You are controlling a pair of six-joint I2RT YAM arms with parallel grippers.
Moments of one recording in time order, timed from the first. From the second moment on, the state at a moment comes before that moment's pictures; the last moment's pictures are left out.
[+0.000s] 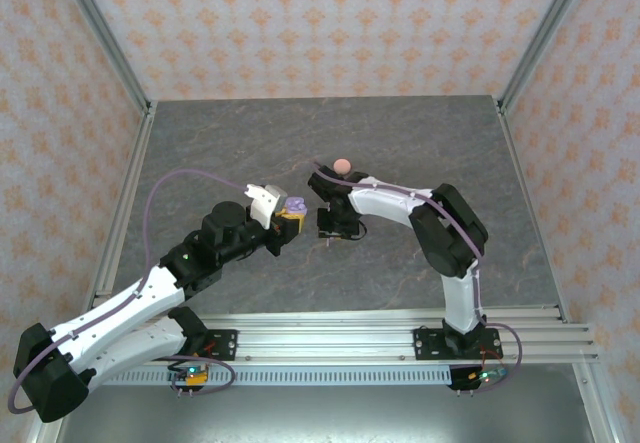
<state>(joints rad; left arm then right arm) -0.69 0.86 0.60 -0.08 0.10 -0.23 0.76 1.98 1.36 -0.78 -0.13 0.74</state>
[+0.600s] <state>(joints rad) -0.69 0.86 0.60 -0.08 0.10 -0.23 0.76 1.99 1.38 -0.80 -0.12 0.74</state>
